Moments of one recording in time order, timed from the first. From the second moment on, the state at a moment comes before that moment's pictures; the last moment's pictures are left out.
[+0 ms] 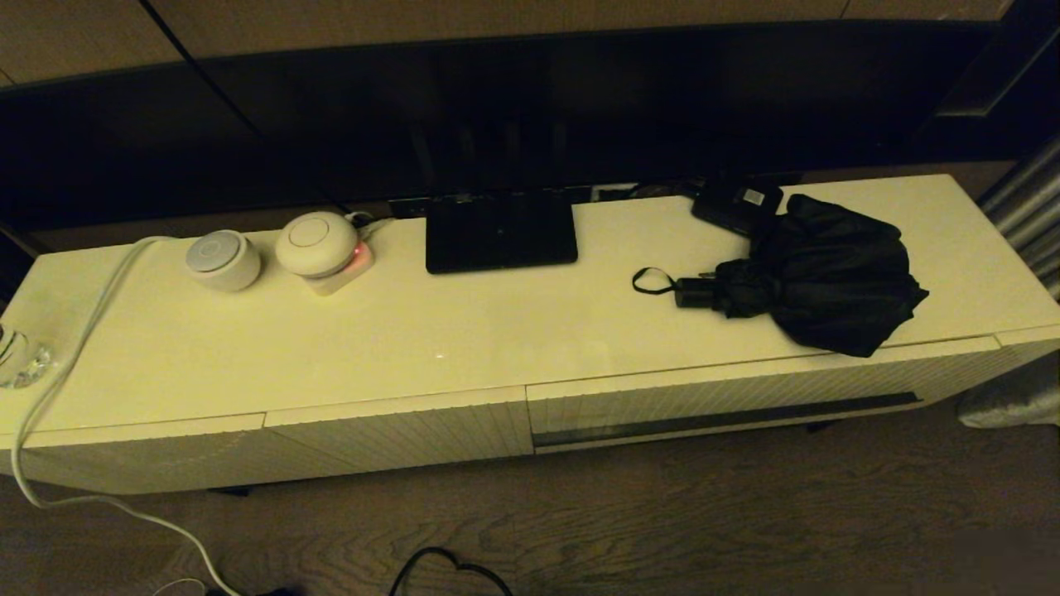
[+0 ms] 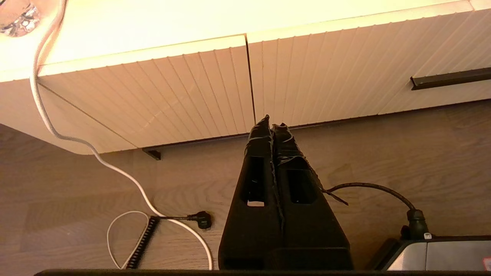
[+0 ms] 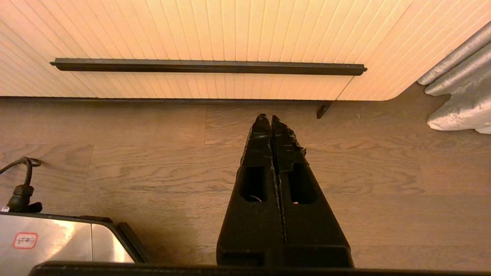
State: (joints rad) left arm 0.00 0.00 0.00 0.00 -0.01 0.05; right arm 0.00 0.00 0.00 0.00 0.00 -0.05
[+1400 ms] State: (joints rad) left arm 0.00 0.00 0.00 0.00 -0.01 0.05; right arm 0.10 1.18 -0.87 0.37 0.21 -0.49
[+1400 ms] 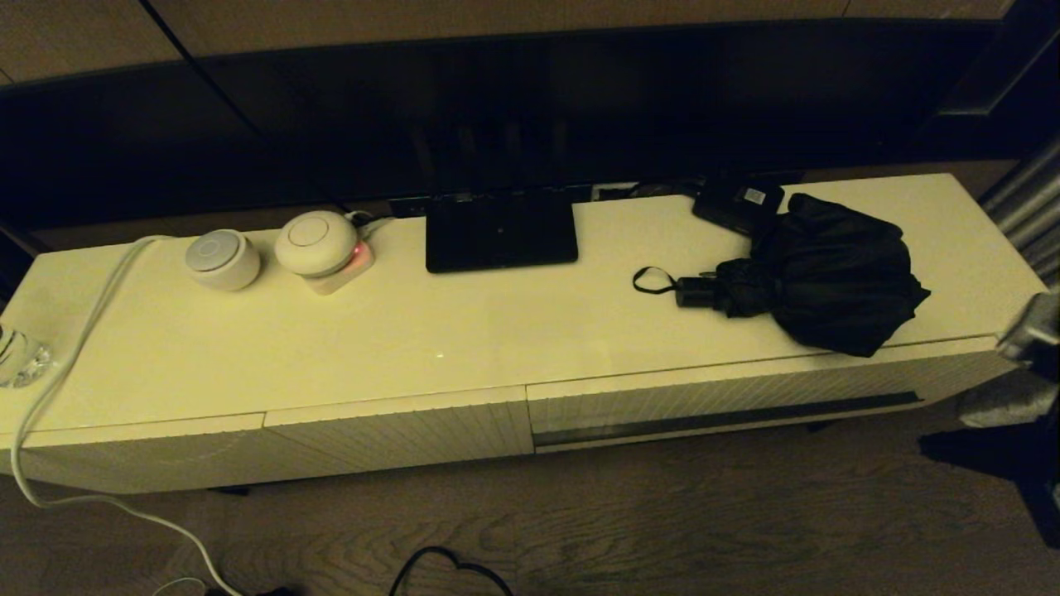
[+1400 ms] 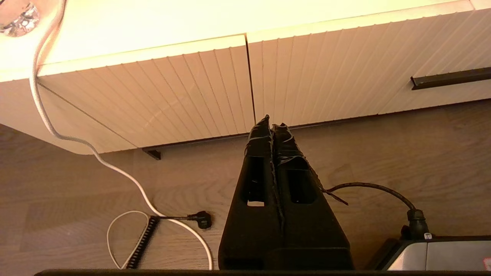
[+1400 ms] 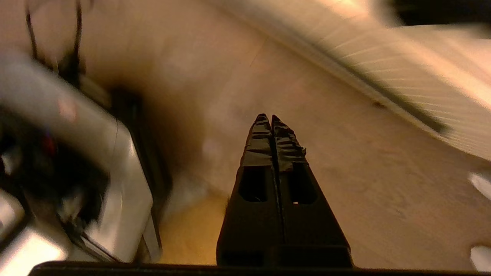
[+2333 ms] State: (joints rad) left arm 0.00 0.00 0.00 0.00 -0.01 0.05; right arm 0.46 1.58 -0.66 -0.09 -0.15 -0.71
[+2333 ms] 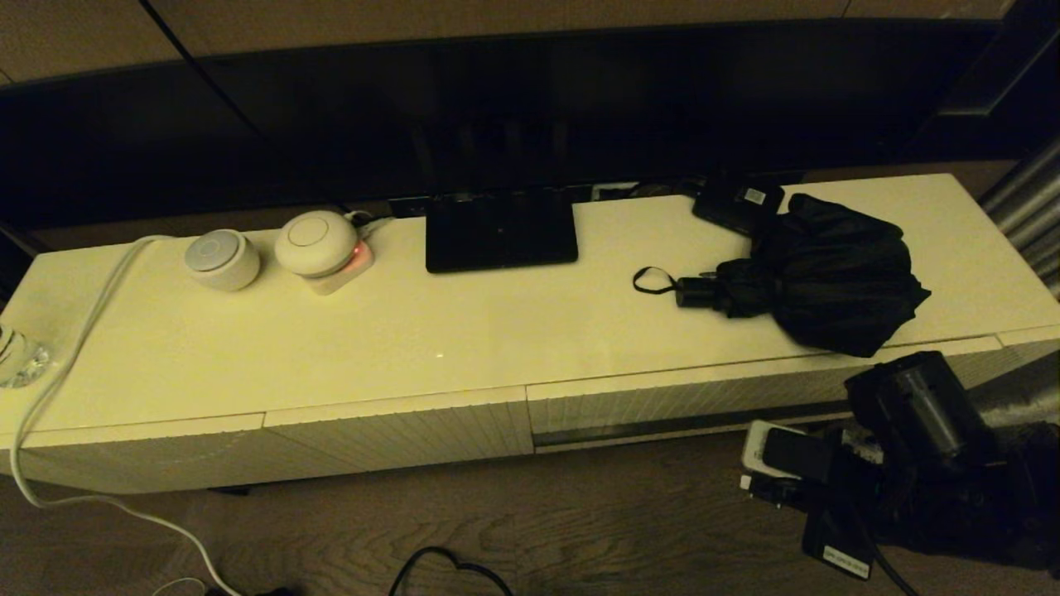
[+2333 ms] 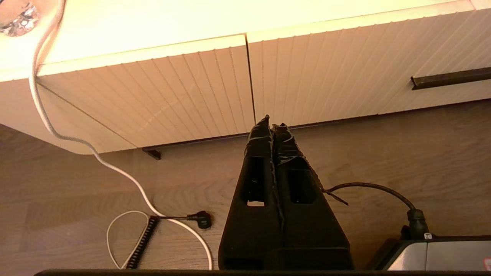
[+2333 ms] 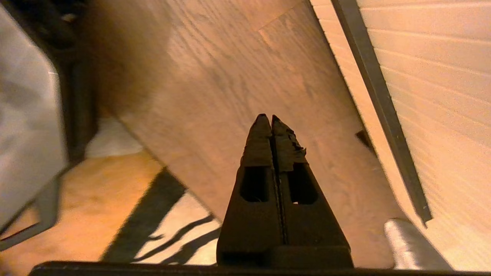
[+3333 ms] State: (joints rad) left arm 0.00 0.00 0.00 0.00 -0.01 0.05; right arm 0.44 1.79 -0.38 -0.62 -0.15 -1.08
